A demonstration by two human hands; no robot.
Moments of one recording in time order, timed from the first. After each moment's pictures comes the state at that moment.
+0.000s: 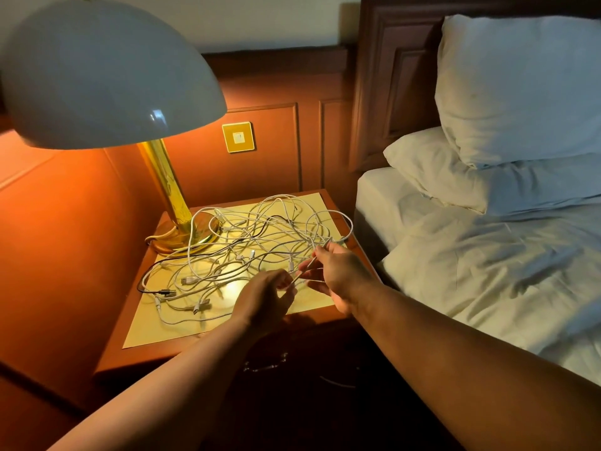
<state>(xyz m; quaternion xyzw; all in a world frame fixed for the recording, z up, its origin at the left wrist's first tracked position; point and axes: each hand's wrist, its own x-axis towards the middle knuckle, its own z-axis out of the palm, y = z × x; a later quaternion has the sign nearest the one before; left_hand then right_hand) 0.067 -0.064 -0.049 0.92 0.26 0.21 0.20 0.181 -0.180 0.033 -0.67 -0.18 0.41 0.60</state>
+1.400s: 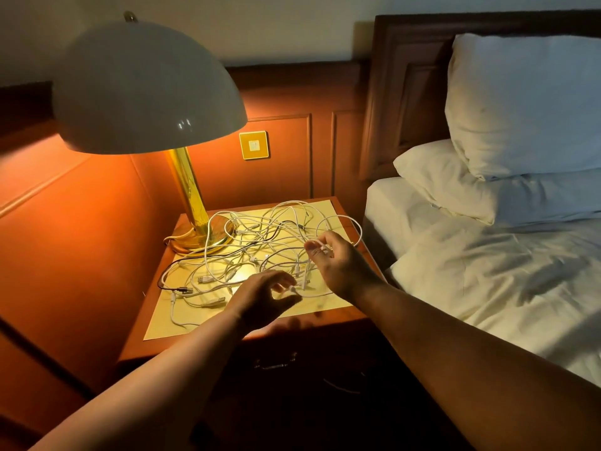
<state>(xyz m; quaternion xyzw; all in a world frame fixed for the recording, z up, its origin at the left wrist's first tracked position) 0.036 -0.045 -0.034 0.93 0.22 0.17 0.25 0.170 -0.191 0.056 -0.75 -0.45 0.22 0.43</state>
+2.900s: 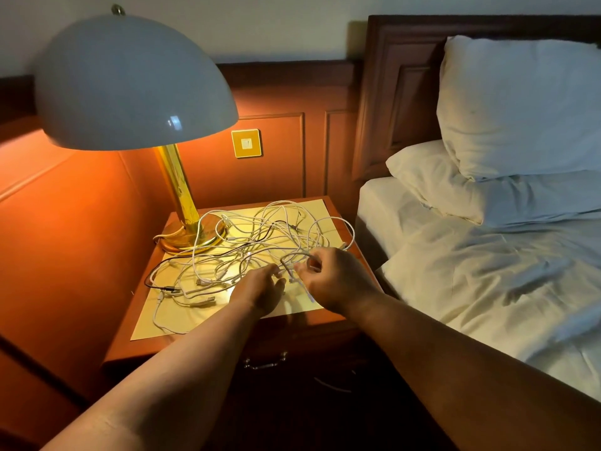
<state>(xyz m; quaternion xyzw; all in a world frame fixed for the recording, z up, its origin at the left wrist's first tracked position) 0.076 -0.040 -0.045 0.88 0.42 0.12 0.21 0.157 -0.211 0.062 -0.78 -0.51 0.10 0.35</state>
